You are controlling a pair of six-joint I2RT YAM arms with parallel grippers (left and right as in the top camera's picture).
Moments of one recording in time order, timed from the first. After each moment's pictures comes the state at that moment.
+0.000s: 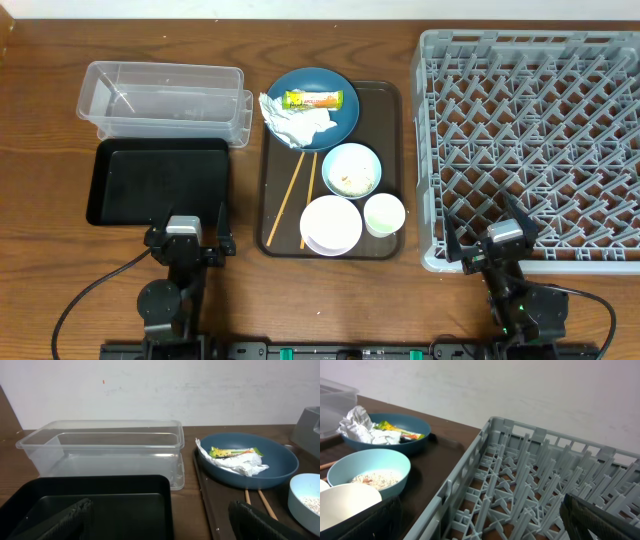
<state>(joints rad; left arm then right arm) 0.09 0.01 0.02 -0.10 0.12 0.02 0.08 0.01 0.01 -0.05 -0.17 -0.16</state>
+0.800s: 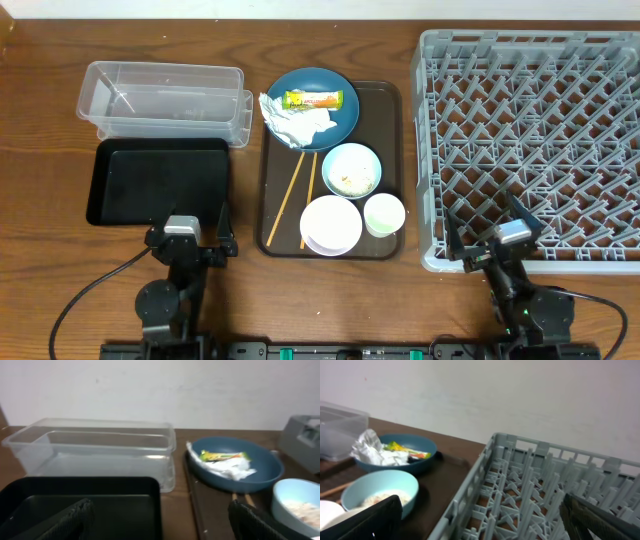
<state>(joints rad) 0.09 0.02 0.06 -0.11 0.16 -0.04 0.08 0.03 0.04 0.00 -0.21 -0.09</state>
